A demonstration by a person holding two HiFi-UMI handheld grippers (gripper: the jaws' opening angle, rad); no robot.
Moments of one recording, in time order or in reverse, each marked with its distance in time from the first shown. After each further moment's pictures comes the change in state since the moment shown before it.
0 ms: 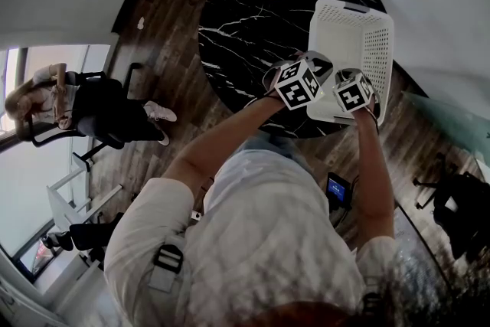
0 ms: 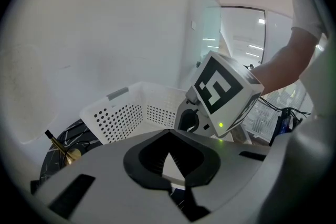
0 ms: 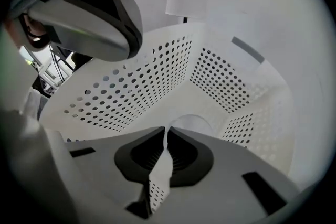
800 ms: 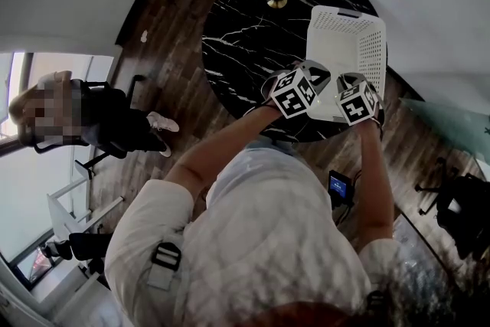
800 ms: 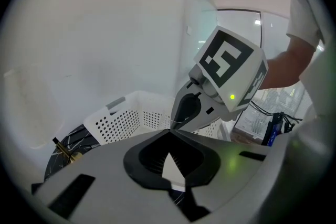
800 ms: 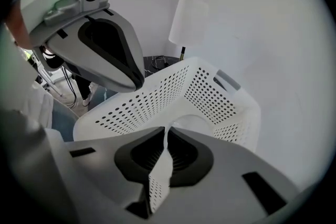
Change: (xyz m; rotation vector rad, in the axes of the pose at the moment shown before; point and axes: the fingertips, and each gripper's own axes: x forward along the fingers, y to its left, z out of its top) left arm -0.031 -0.025 0.019 0.019 -0.038 -0.002; right arm -0.072 0.007 0.020 -0.038 -0.100 -0.075
